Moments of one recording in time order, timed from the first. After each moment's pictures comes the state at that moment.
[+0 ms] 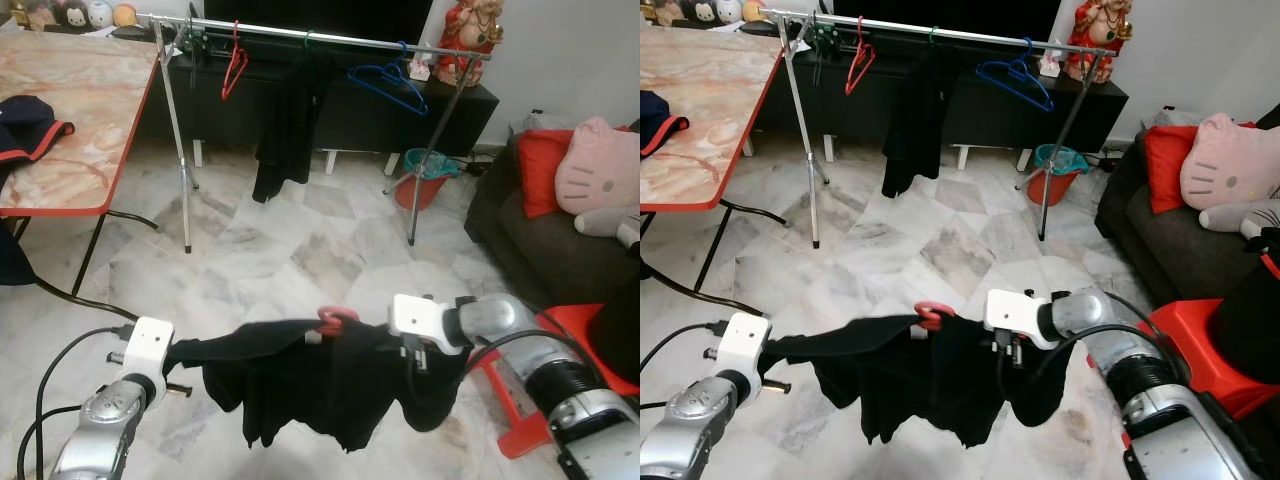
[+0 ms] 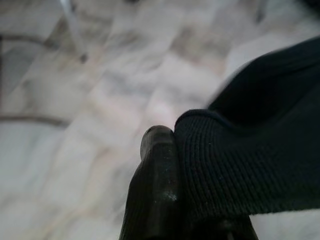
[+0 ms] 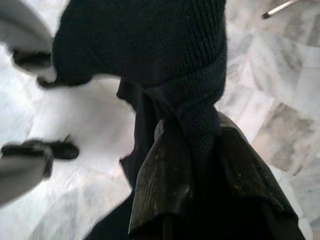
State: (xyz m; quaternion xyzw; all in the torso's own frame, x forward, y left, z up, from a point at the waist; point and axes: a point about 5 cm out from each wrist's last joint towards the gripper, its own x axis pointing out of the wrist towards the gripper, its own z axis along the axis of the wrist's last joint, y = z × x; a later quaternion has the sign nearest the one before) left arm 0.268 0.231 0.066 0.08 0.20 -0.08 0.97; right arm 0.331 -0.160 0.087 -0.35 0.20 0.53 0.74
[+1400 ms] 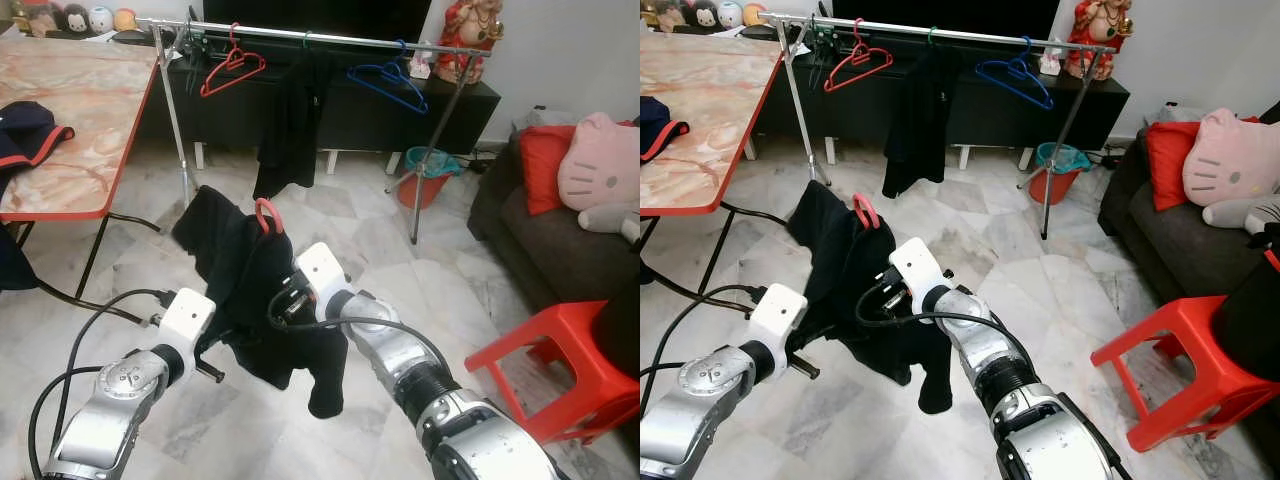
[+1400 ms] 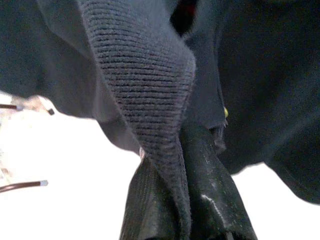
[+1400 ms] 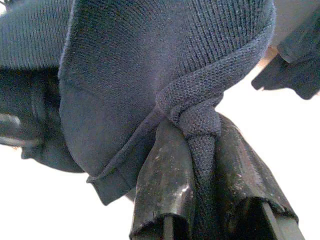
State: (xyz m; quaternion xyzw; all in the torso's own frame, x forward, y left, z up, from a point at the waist) left arm 0.272 0.194 0.104 0.13 0.15 -0.19 0.96; right arm 0.346 -0.027 0.093 -0.11 0.11 0.35 0.92
